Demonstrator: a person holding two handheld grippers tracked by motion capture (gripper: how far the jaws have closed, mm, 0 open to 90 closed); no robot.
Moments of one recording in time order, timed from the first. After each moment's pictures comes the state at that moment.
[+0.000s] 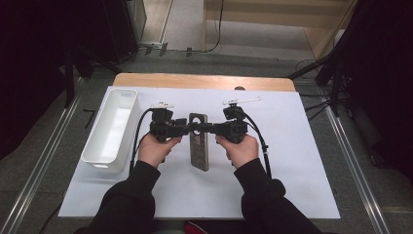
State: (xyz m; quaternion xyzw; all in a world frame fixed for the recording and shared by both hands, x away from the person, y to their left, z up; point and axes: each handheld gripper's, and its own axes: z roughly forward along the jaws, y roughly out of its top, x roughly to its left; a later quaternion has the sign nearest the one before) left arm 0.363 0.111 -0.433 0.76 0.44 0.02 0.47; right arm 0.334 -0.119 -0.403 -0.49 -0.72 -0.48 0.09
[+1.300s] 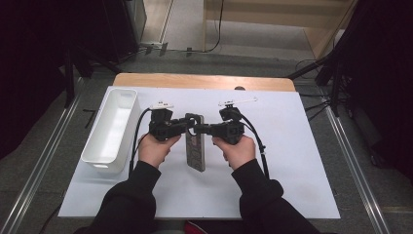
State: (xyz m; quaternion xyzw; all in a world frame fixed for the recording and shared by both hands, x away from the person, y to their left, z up) left arm 0.357 0.111 -0.425 0.76 0.43 0.05 0.48; right arm 0.332 -0.111 -0.402 -0.47 -0.73 -0.48 0.09
